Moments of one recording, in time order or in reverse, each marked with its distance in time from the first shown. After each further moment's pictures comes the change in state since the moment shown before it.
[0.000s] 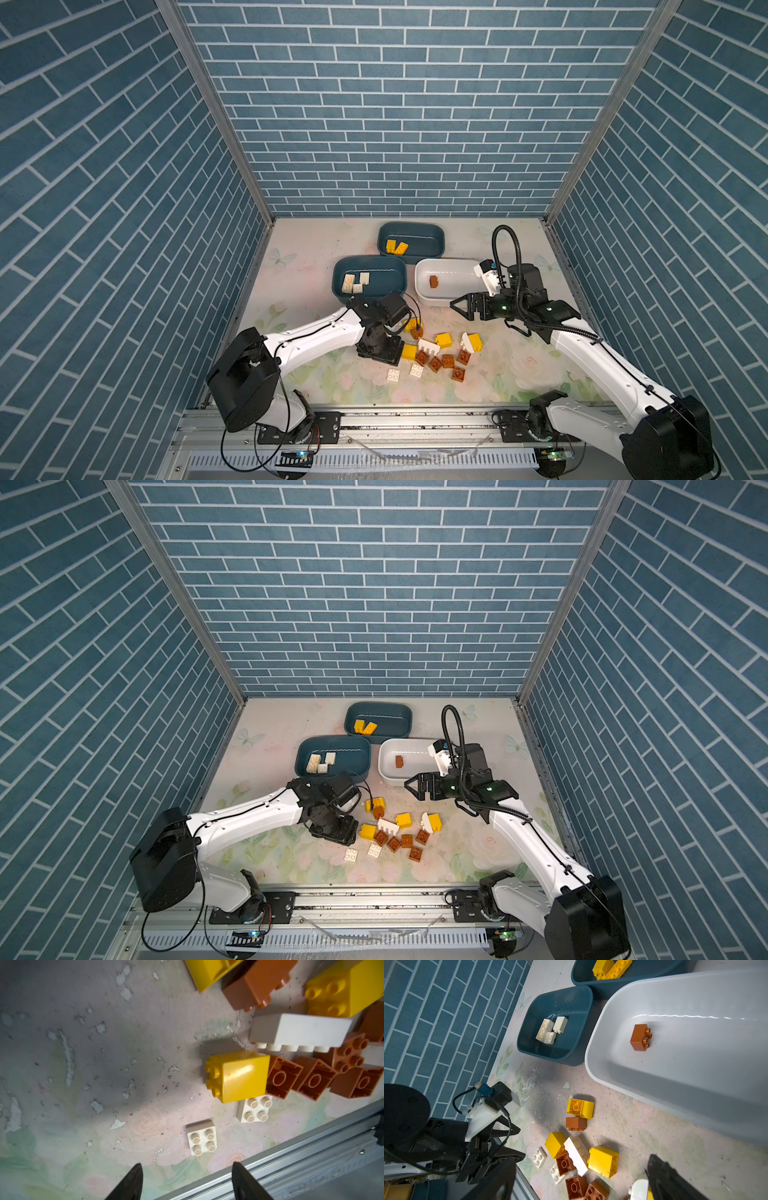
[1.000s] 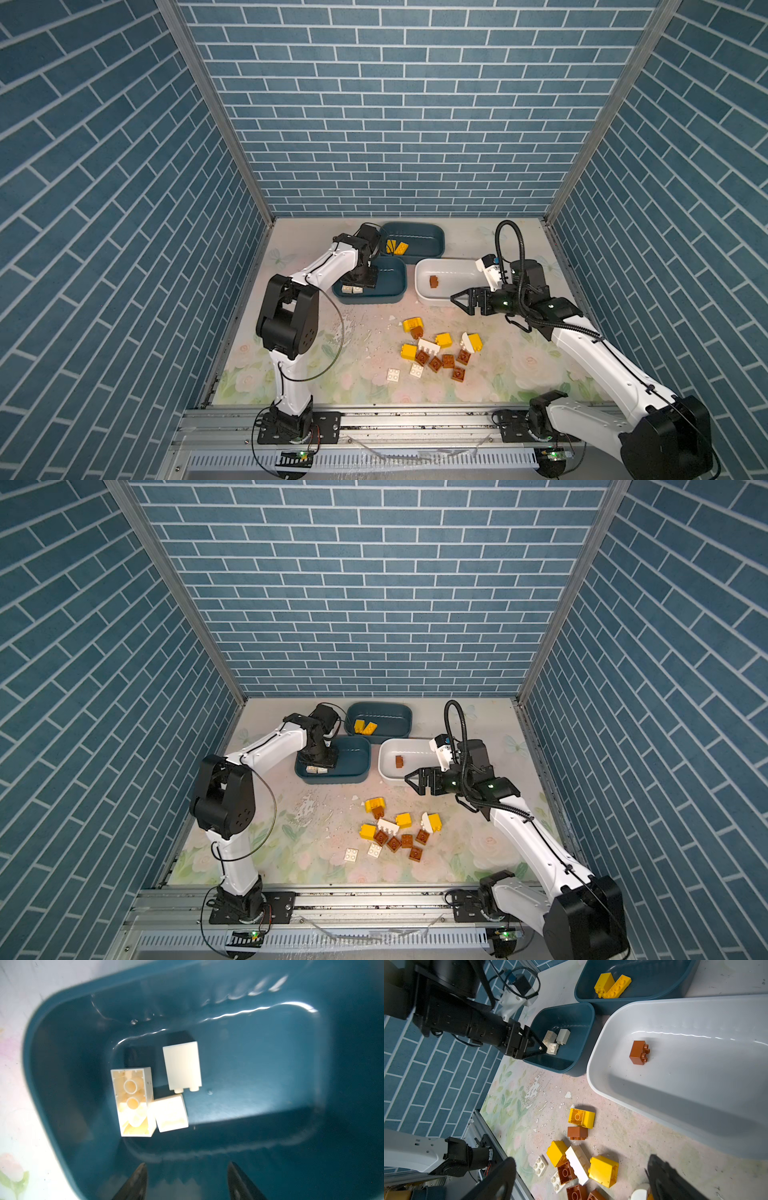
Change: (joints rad) left arm 0.502 0.432 0.575 -0.065 -0.237 0.338; right arm -0.018 0.008 0.031 0.026 -0.004 0.001
